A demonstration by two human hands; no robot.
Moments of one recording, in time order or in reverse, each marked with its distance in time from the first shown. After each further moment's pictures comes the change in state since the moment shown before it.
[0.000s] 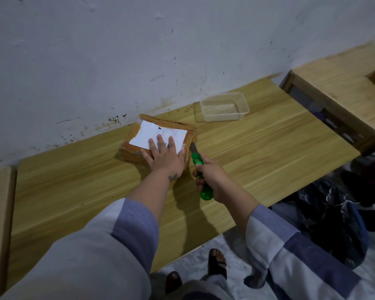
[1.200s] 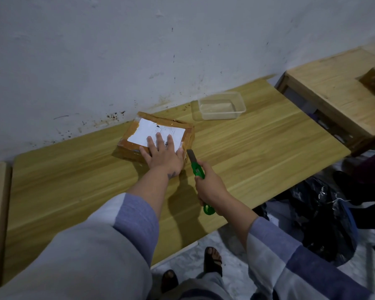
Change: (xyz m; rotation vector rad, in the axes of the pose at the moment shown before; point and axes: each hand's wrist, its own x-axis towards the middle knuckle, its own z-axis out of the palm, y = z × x) left_hand -0.007 -0.001 -0.001 0.012 -0.006 0.008; right_hand -0.026 0.032 0.004 -0.553 0.174 -0.170
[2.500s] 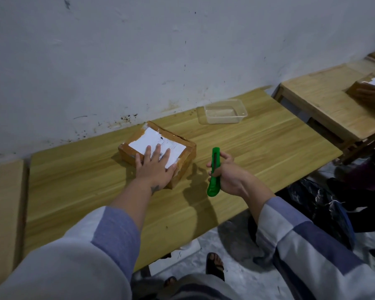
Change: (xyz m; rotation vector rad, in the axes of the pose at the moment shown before) left_hand -0.034 -0.079 0.005 0.071 0.005 0.233; right_hand -0.001 -0.009 -0.024 0.570 -0.095 0.111
